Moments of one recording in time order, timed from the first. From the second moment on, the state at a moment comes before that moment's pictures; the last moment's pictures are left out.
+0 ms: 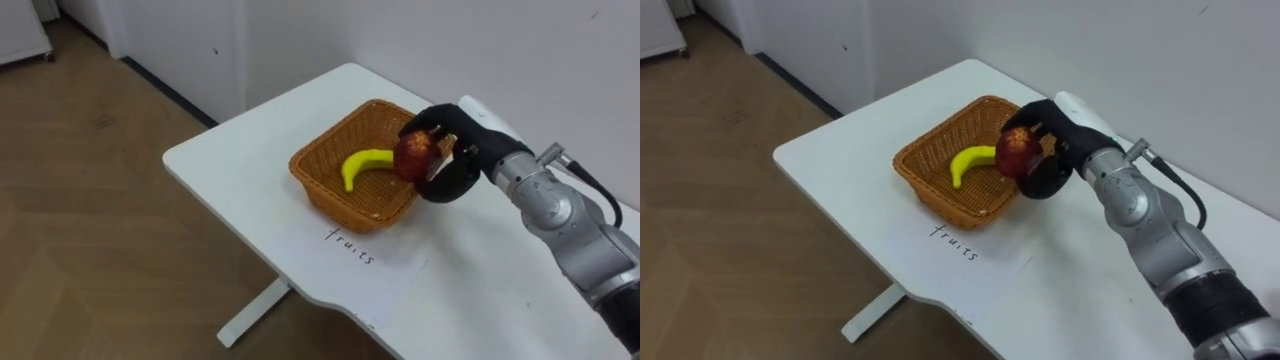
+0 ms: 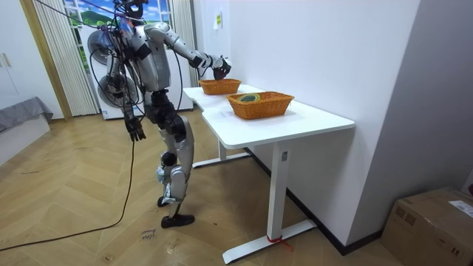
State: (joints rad) left arm 0.41 0.34 0.11 0.86 0.37 0.08 -0.10; right arm -0.42 -0.62 0.41 0.38 -0.20 0.02 0.06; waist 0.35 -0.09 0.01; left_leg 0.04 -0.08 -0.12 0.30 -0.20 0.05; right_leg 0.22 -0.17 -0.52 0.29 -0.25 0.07
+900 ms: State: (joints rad) left arm 0.44 0.34 0.10 0.89 0.37 0.08 -0.10; right arm -0.42 -0.61 0.41 0.43 -0.18 0.02 0.06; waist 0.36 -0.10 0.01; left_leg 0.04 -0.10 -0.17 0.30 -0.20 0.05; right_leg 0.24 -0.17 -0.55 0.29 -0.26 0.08
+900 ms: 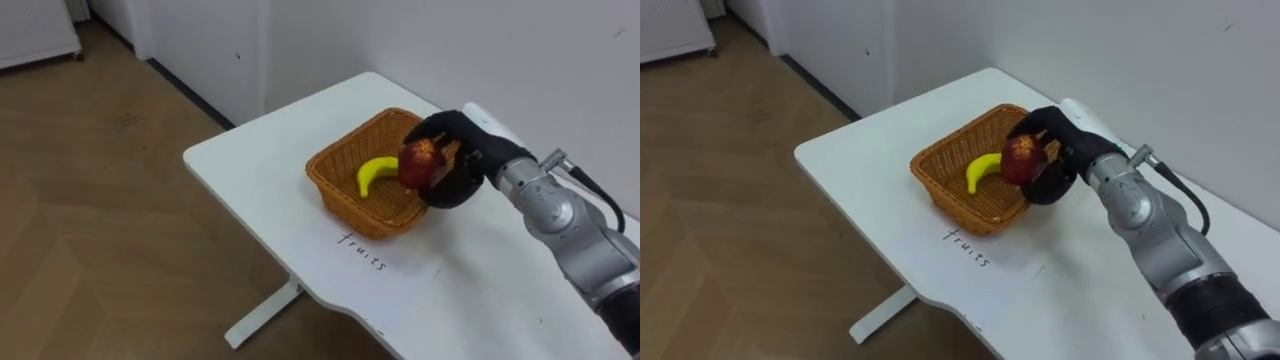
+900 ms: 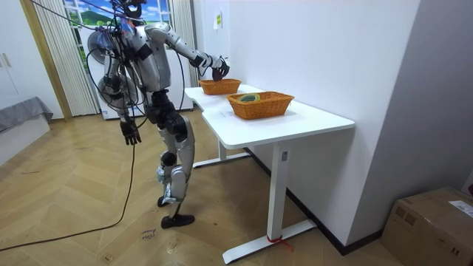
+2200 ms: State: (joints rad) left arm 0.44 0.33 0.12 0.88 0.37 0.08 -0.07; right arm -0.37 -0.62 0.28 0.34 -0.17 -0.02 0.00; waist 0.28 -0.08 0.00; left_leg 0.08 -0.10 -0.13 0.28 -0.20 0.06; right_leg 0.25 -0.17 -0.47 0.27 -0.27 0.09
